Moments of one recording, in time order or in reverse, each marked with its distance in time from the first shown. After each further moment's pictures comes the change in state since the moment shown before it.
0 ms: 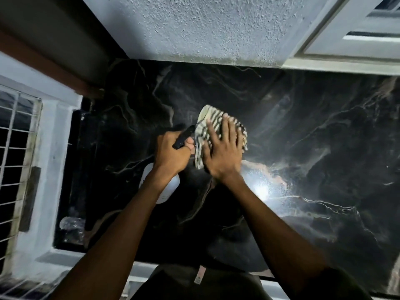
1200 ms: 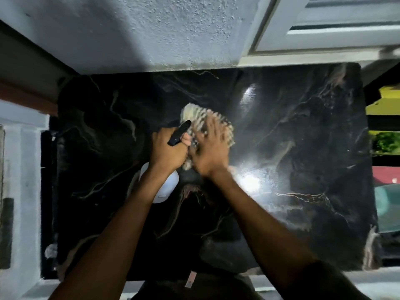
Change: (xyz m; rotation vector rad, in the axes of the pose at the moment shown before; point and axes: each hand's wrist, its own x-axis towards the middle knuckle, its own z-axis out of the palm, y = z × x) left_hand 0.019 0.058 0.060 -0.028 -0.084 0.100; right_hand 0.020 0.049 -0.023 0.009 0.006 0.038
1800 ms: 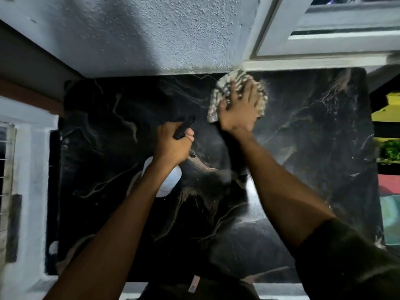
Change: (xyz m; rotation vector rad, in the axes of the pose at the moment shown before) left_hand 0.015 0.019 0.013 0.027 -0.005 -0.039; right_hand 0.100 0.062 -0.052 -0.029 0.038 0.315
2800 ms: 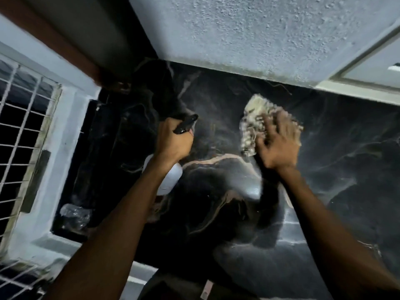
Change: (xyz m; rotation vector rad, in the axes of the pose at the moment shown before) left_hand 0.004 -0.083 -0.112 -0.008 0.257 -0.100; right_hand -0.061 -0.017 0.027 -0.079 0.004 -0.375
